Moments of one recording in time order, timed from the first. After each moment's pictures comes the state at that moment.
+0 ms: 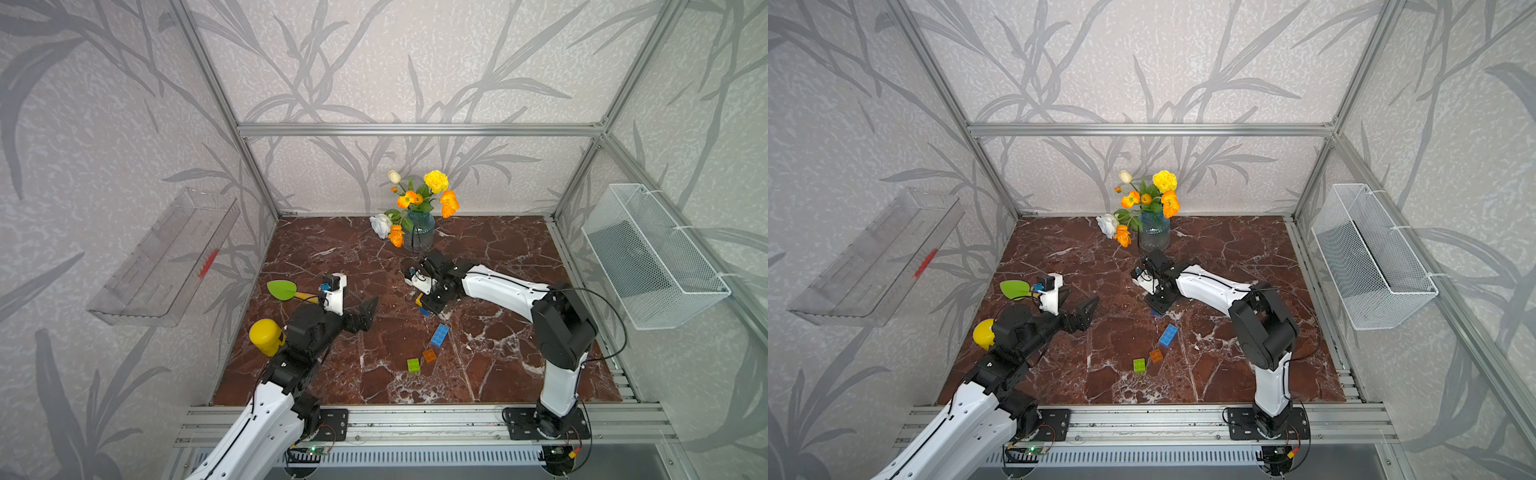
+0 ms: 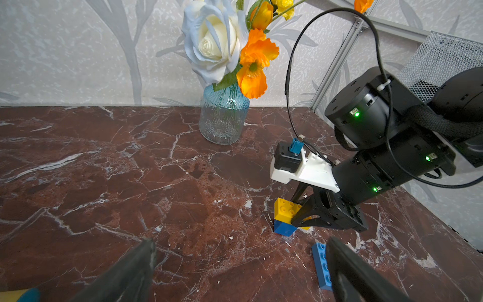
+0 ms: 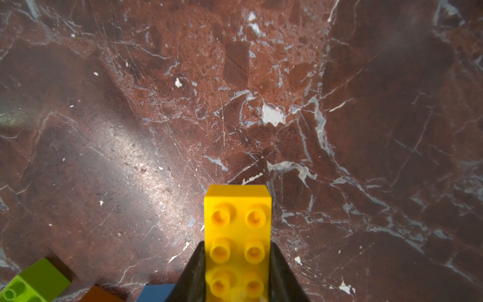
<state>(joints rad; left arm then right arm) -0.37 0.59 0.39 -0.02 0.16 -0.25 0.71 1.89 1.38 -0.69 -0.08 -0.21</state>
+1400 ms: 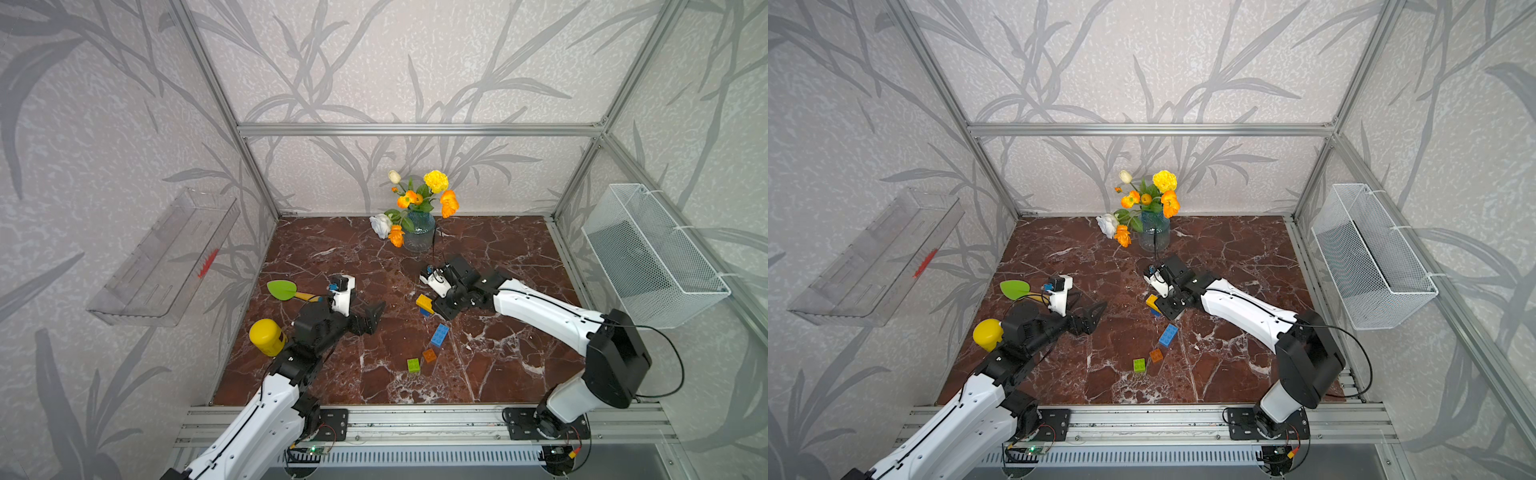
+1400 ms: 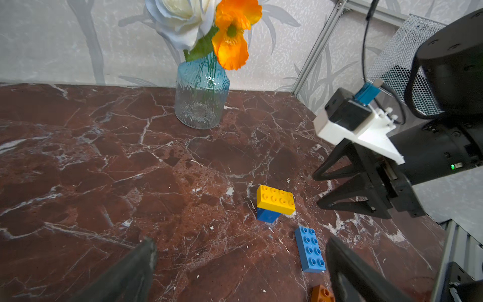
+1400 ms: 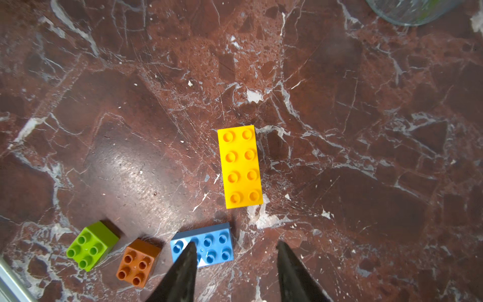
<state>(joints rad) -0.37 0.70 0.35 0.07 0.29 -0.27 0.74 1.55 1.15 -0.66 -0.03 -0.05</state>
